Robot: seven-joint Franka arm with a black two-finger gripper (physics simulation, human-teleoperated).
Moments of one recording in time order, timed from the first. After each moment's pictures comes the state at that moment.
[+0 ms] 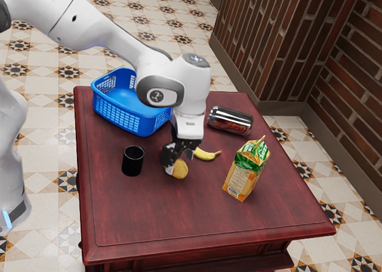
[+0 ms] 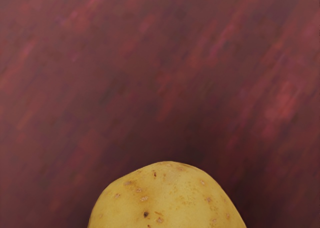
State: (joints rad) arm -0.25 -0.23 0.05 -2.35 -0.06 2.20 0.78
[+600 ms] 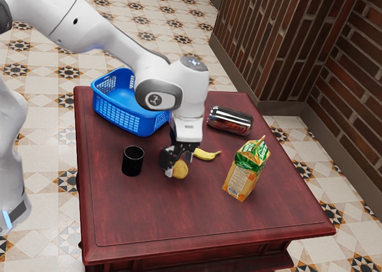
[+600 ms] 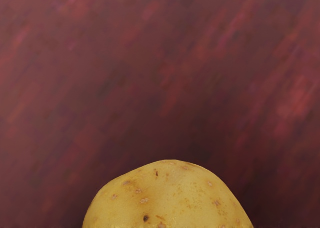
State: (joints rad) arm -0.25 -0.22 0.05 -2.38 -0.06 2.24 0.77
